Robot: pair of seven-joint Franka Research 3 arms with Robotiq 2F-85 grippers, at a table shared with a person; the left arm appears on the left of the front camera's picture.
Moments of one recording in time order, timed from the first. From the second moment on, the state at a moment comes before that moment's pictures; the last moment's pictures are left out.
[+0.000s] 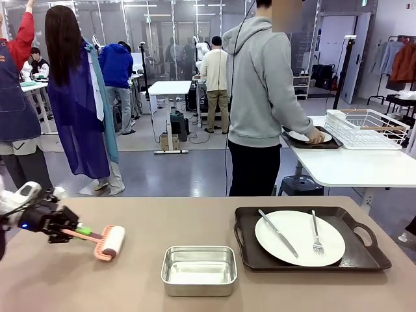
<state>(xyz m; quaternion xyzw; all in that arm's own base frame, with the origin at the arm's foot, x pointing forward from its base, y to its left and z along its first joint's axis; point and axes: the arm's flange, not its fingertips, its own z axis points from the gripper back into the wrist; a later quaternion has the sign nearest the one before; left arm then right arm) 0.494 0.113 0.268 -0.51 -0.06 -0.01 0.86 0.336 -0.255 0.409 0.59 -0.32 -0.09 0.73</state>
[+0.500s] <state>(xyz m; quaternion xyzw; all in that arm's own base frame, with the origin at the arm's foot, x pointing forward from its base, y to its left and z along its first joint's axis) 0.470 0.232 0.279 -0.48 -0.09 -0.03 0.87 0.336 -0.255 0.409 0.59 -0.32 -0.09 0.73</state>
